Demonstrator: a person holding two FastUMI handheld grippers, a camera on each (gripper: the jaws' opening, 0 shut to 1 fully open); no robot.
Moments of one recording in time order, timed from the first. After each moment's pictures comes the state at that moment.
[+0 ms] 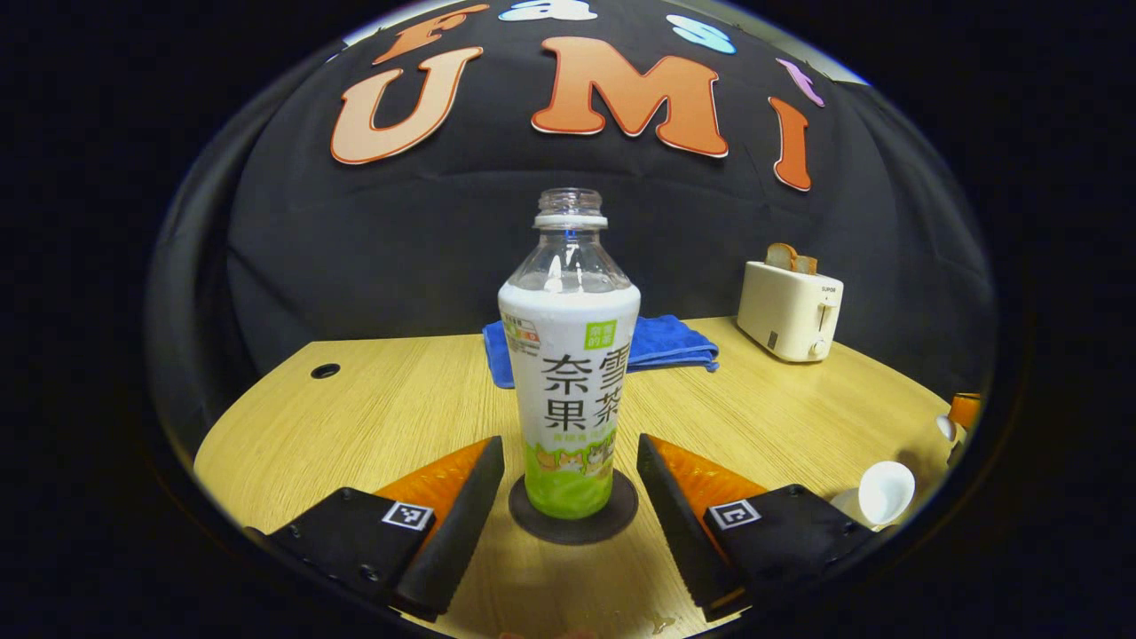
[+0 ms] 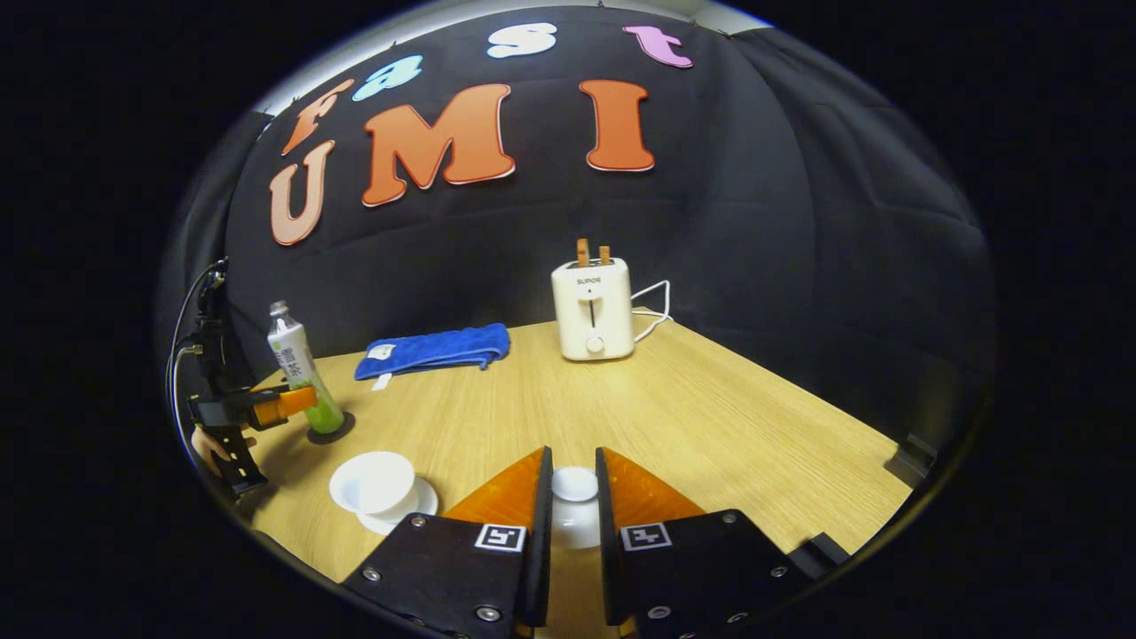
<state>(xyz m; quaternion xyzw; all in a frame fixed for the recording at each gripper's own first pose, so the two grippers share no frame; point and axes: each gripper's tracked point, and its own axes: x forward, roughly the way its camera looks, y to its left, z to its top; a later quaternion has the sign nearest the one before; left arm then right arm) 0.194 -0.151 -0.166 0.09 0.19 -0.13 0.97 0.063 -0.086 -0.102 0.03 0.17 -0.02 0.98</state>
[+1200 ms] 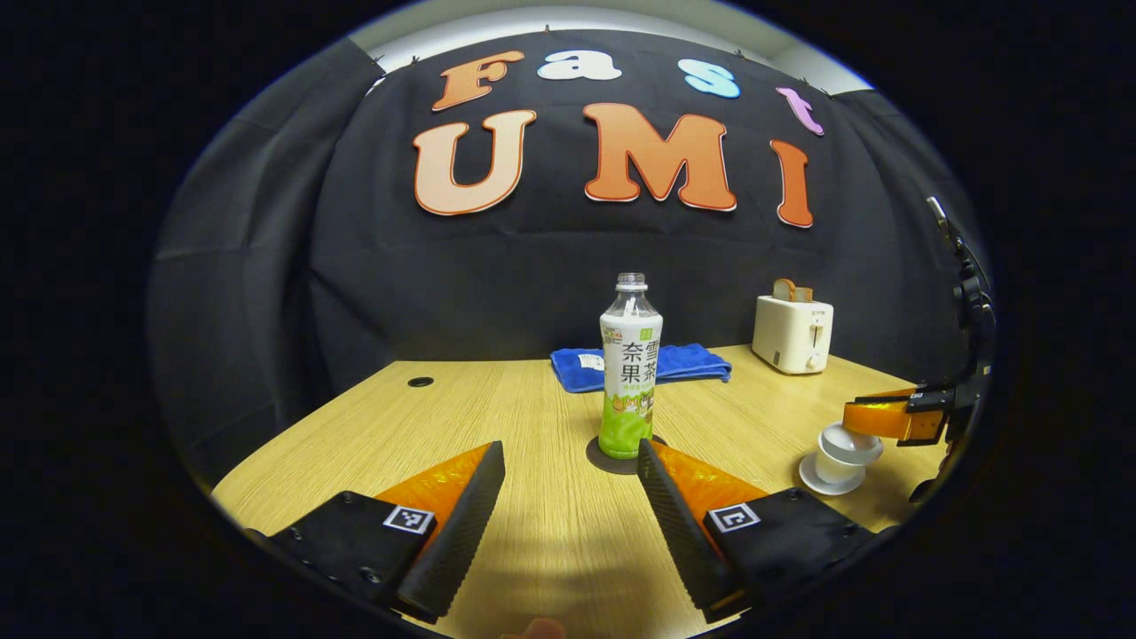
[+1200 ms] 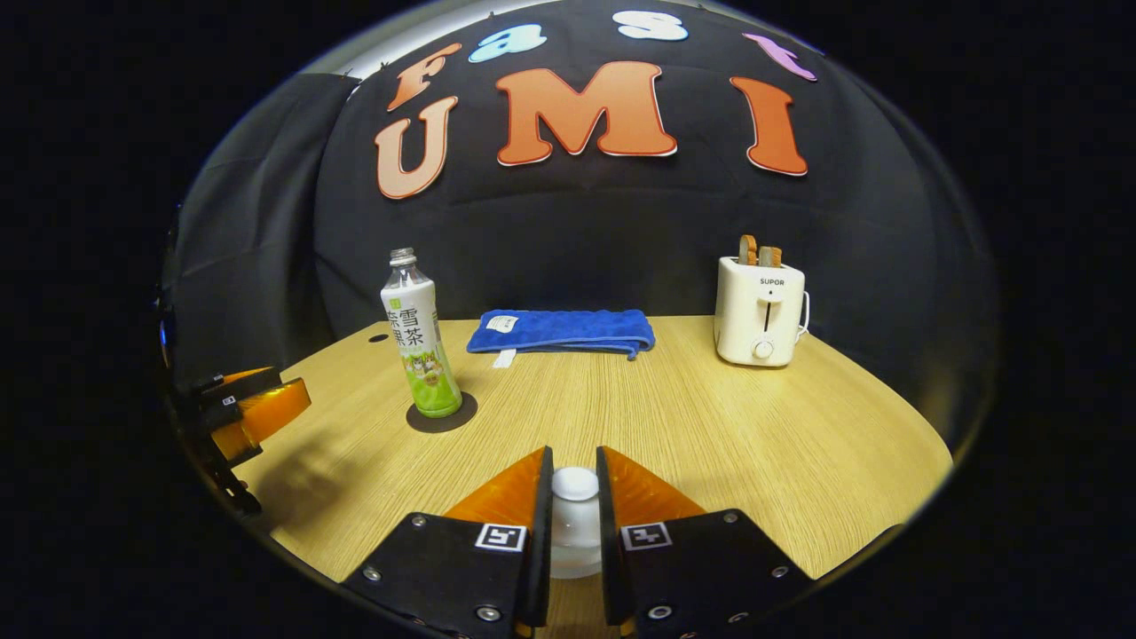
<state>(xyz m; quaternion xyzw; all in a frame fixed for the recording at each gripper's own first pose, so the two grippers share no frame) 0.086 -0.079 -0.111 0.09 0.12 -0.07 0.99 0.091 0.057 -0.126 -0.02 0.19 0.12 0.97</state>
